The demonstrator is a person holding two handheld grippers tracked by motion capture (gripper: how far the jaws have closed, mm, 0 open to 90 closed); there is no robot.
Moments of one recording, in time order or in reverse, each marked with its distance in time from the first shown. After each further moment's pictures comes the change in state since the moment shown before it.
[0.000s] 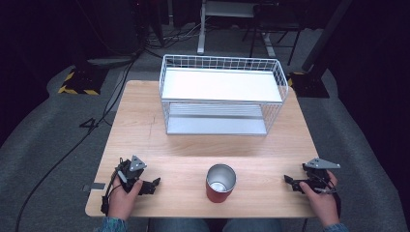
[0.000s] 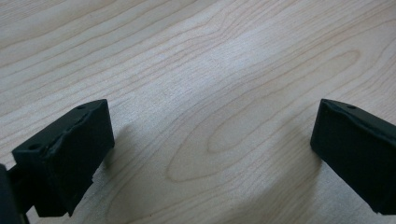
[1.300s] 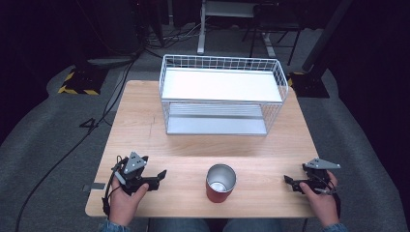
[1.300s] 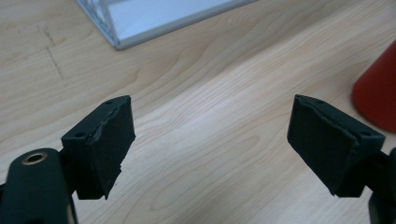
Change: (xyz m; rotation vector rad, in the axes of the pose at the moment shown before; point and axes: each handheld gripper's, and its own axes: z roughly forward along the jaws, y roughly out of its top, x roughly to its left) left arm -0.031 0.029 -0.044 -0.230 -0.063 -0.022; right arm 0.000 -0.001 0.000 0.001 0.005 -0.004
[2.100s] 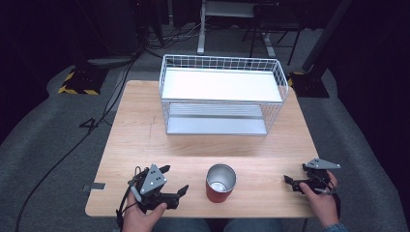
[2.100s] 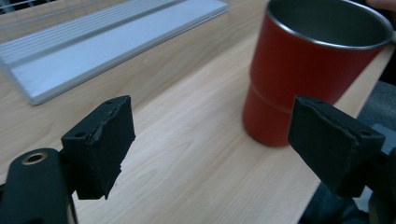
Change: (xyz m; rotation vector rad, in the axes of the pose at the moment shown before) left arm -0.080 0.019 -0.015 -0.059 -0.139 0.135; right arm 0.000 0.000 0.000 0.000 0.000 0.000
